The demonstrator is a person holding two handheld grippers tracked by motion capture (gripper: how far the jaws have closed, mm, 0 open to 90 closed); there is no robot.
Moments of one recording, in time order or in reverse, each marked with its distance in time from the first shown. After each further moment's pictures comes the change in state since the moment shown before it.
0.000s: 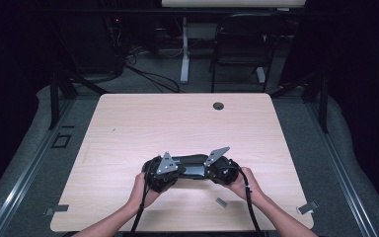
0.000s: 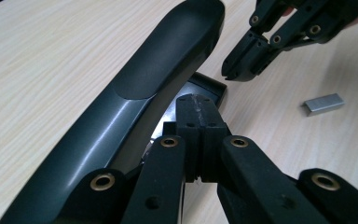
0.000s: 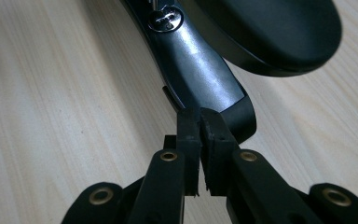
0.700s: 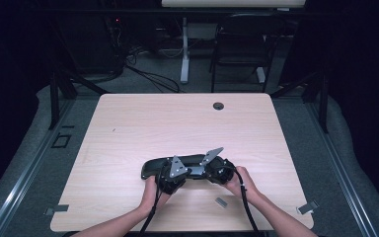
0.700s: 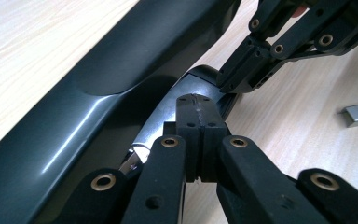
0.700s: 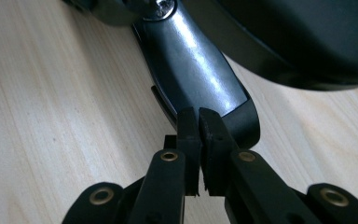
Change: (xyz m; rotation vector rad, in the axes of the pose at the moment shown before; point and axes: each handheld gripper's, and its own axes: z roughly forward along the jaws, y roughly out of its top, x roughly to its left) left arm -0.013 -0.009 0.035 0.002 0.070 -0.016; right arm -0.004 0.002 0.021 0.032 -0.010 -0.019
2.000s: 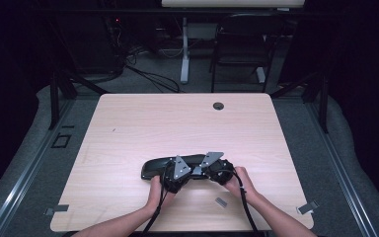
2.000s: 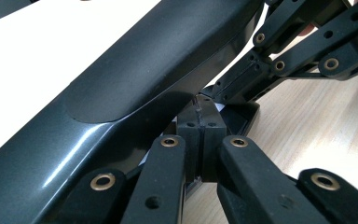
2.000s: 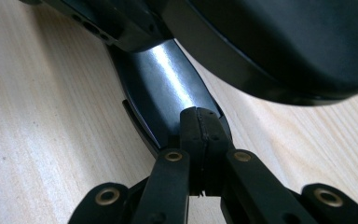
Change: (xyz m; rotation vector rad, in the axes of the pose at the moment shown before) left arm -0.003 -0.002 0.016 -0.076 0.064 -0.005; right arm 0.004 -0.005 0.006 -0.081 -0.135 -0.066
